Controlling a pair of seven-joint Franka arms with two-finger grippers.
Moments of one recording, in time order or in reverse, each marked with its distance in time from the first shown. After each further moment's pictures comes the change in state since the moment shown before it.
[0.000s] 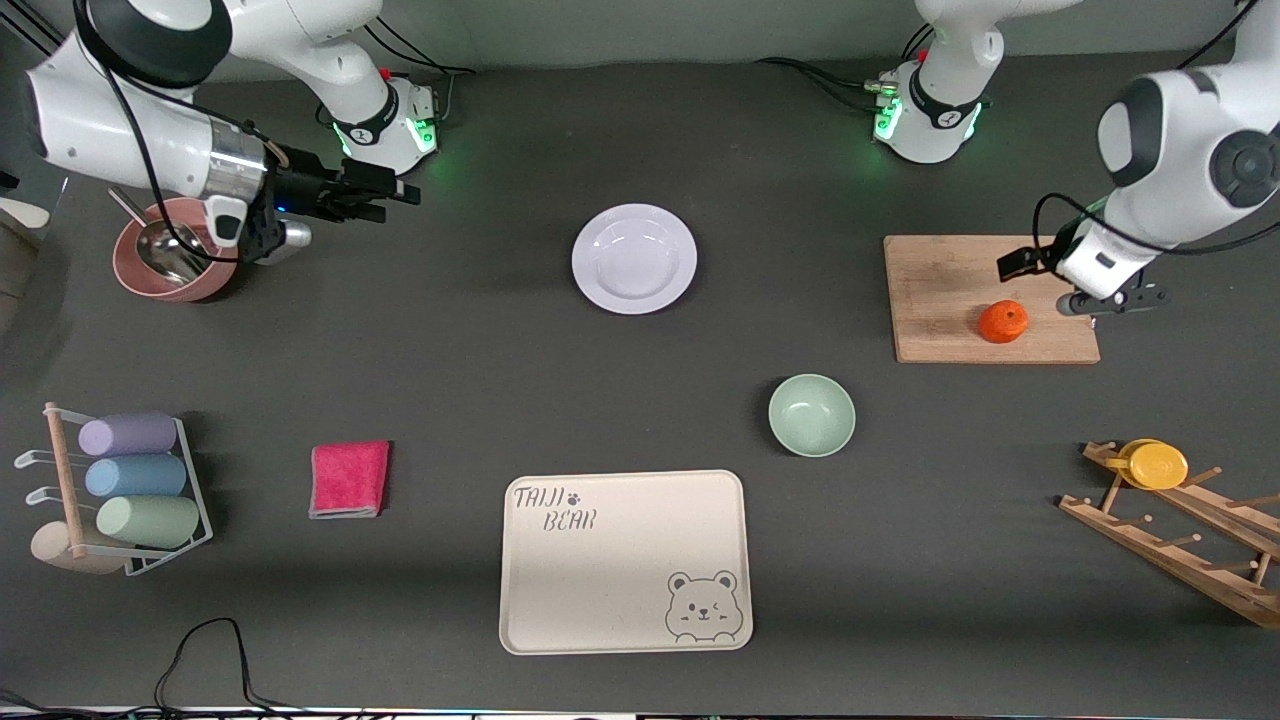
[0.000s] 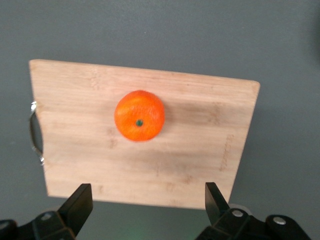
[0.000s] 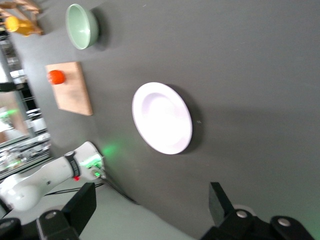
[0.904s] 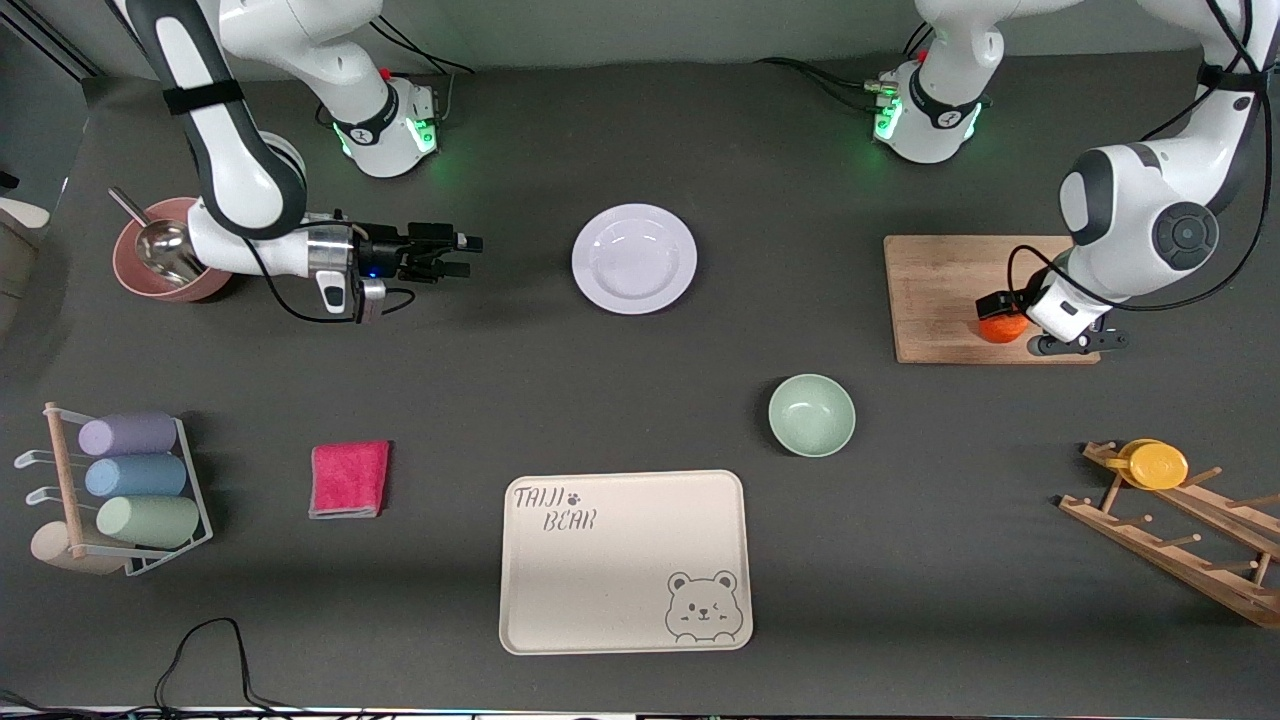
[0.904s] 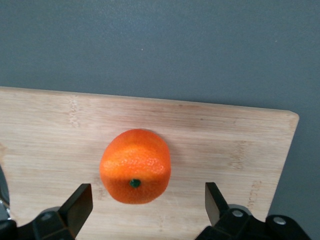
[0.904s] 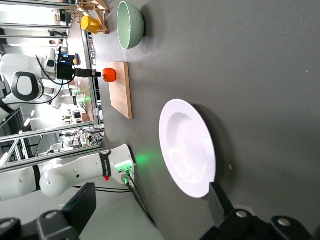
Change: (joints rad) left arm 0.000 0.193 0.016 -0.023 0.002 0.247 0.029; right arm 0.000 0.349 -0.001 -0.155 0.578 0.110 -0.782
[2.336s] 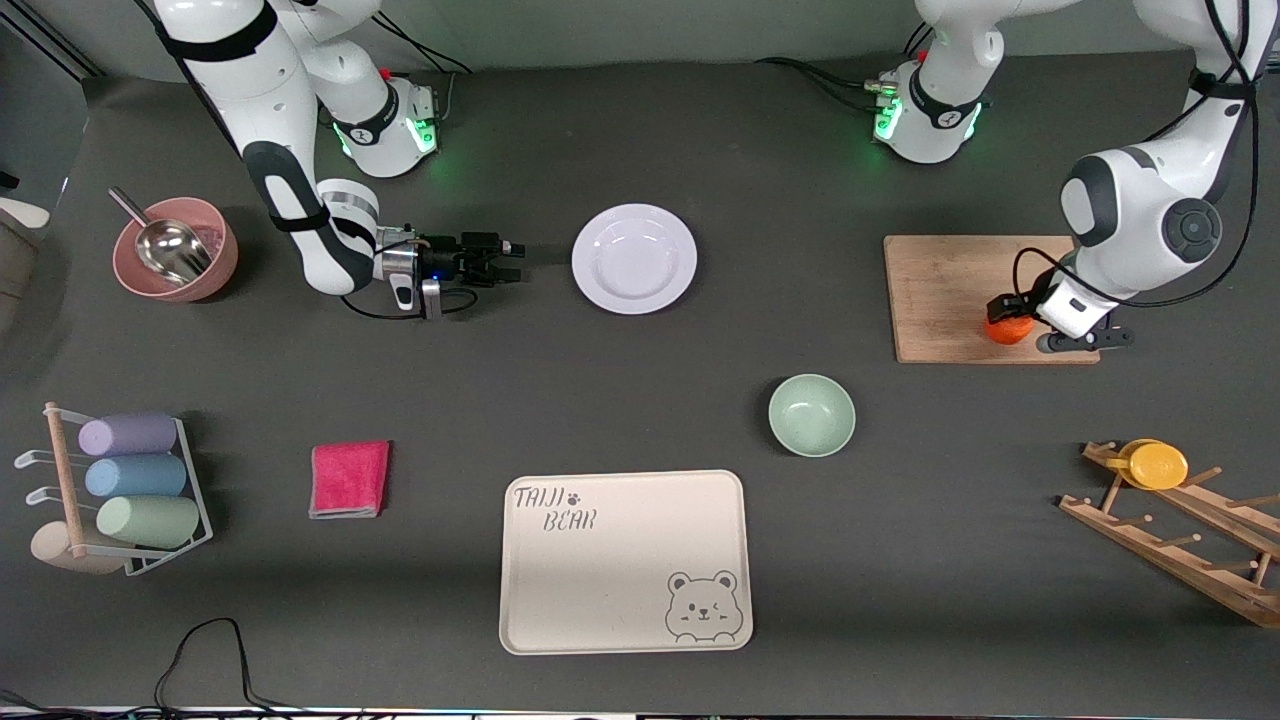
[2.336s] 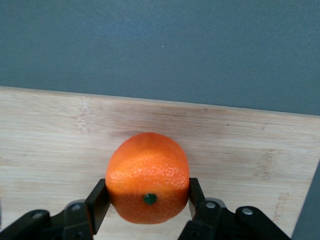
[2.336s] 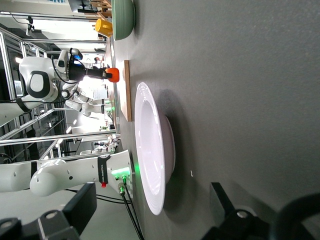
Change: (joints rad) left arm 0.025 0.027 0.041 -0.006 -0.060 0.043 0.100; right arm 0.087 0.404 -0.010 -0.075 0.447 -0.155 -0.563
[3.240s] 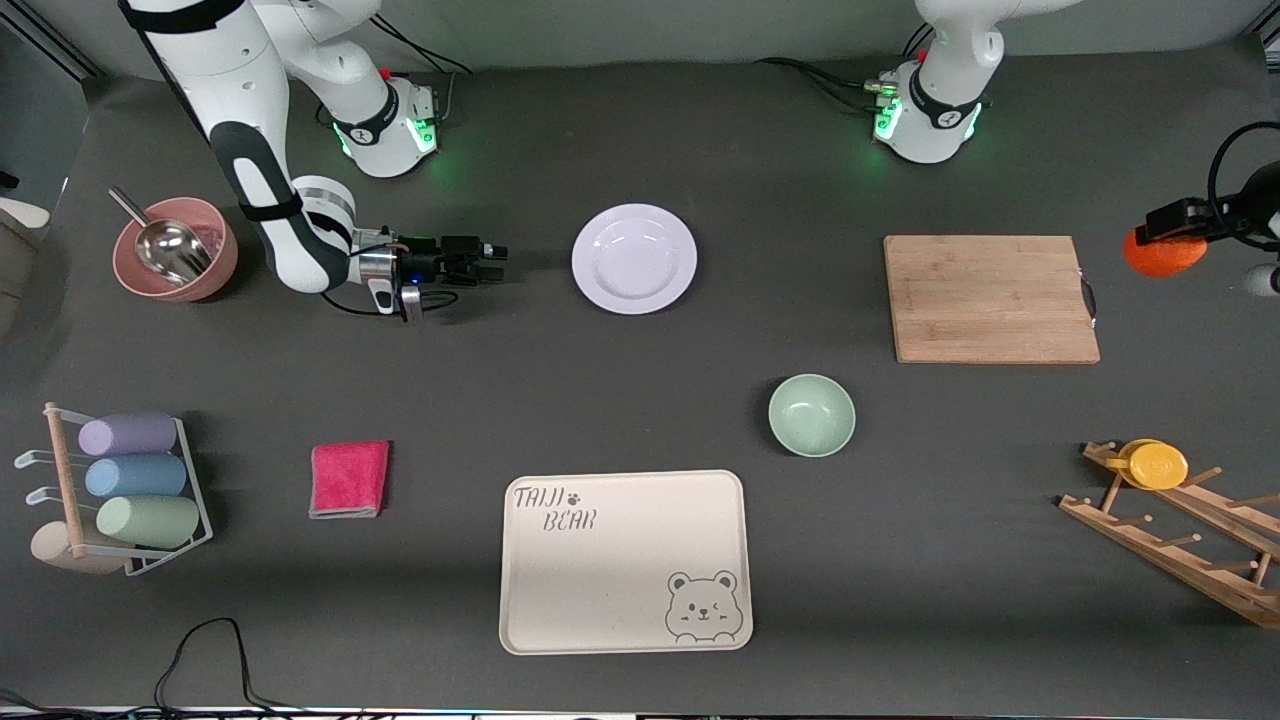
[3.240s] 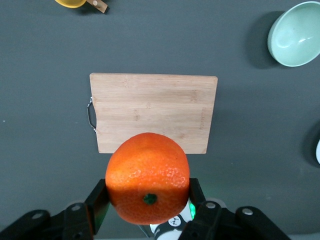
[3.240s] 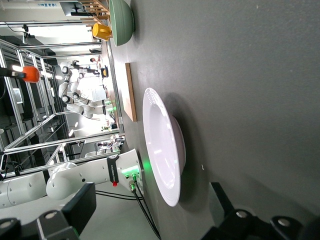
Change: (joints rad) left arm -0.031 -0.130 -0.010 0.801 0.050 -1.058 -0.025; right arm -0.005 -0.077 -0.075 0.004 -0.131 -0.007 0.165
